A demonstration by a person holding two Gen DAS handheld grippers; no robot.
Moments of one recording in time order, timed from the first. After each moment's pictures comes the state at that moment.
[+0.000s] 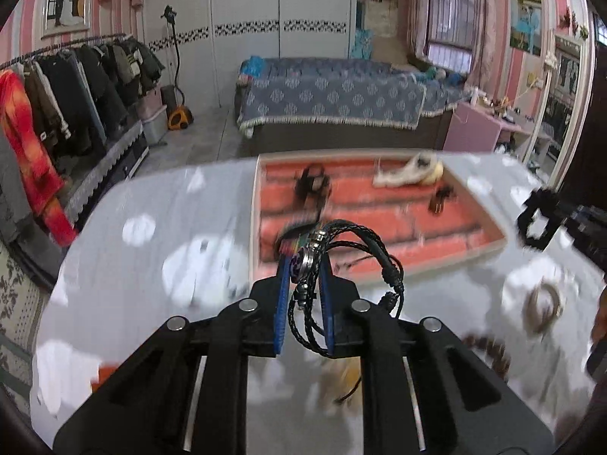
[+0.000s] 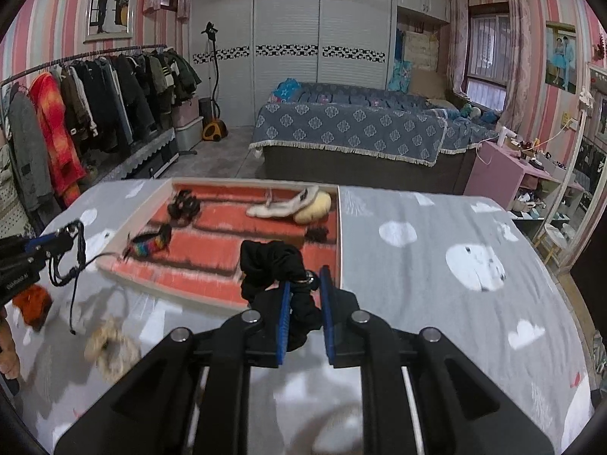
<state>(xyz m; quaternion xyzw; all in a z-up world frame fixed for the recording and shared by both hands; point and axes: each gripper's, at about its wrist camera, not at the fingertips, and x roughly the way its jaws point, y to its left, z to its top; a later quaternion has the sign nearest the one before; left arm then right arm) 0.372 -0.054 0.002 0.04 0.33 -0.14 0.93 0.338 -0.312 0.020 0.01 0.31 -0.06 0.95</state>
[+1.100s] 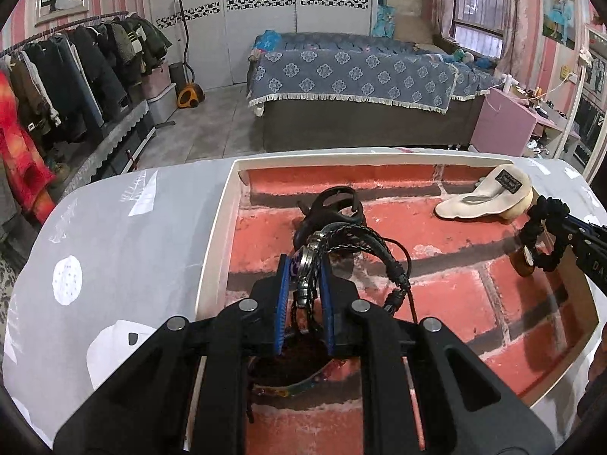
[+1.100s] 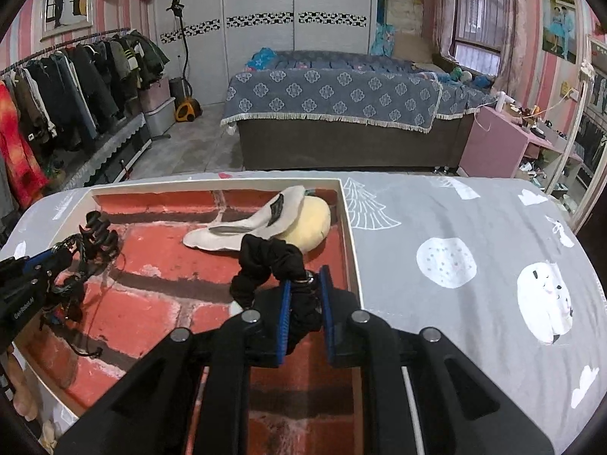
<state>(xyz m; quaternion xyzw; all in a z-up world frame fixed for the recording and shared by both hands) 0.529 -0.103 -0.075 0.05 0.39 -0.10 0.92 0.495 -0.336 -0.053 0.04 0.37 -0.10 0.92</state>
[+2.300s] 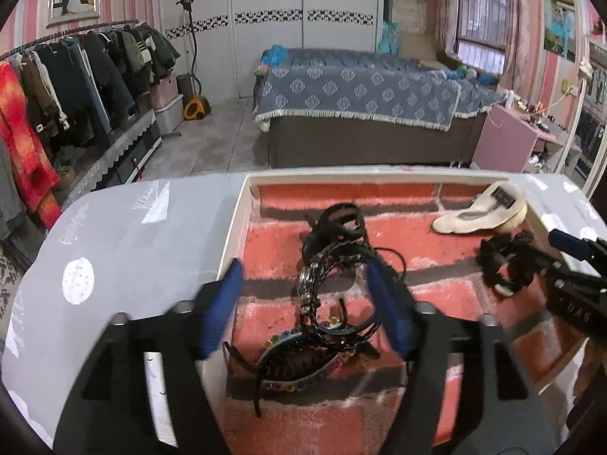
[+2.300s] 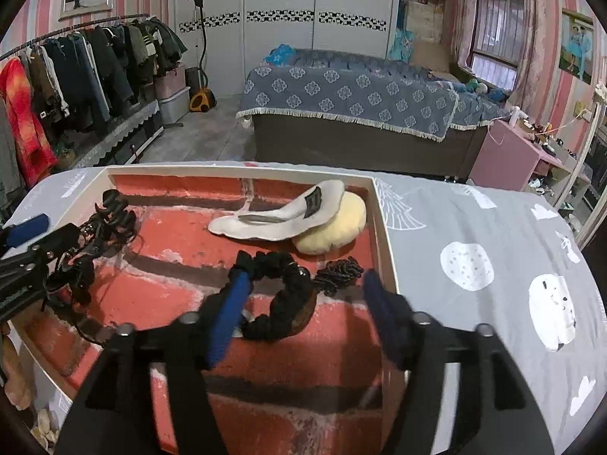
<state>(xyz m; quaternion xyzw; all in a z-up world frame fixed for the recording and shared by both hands) 0.511 -0.097 -0.058 0.03 0.35 -0.09 0.93 0.490 -0.311 -0.056 0.00 0.37 -0.07 0.93</state>
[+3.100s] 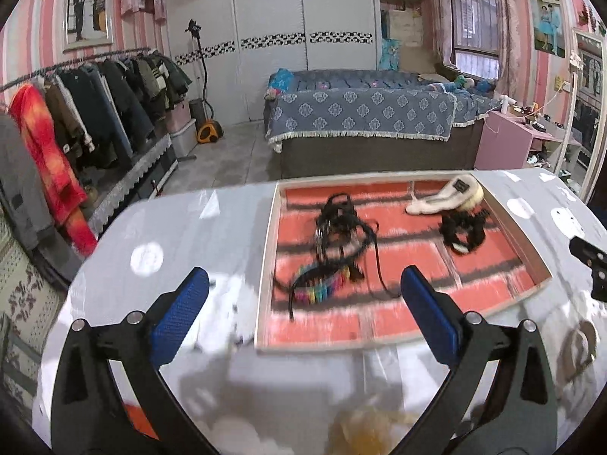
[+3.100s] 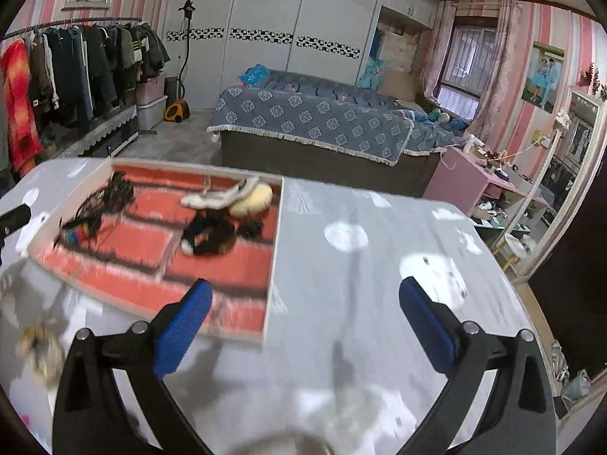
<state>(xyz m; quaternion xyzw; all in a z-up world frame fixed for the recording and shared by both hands) 0.400 -0.074 -0.014 0.06 0.32 -0.07 0.94 0.351 -0.340 -0.001 -0.06 0.33 -0.13 0.93</state>
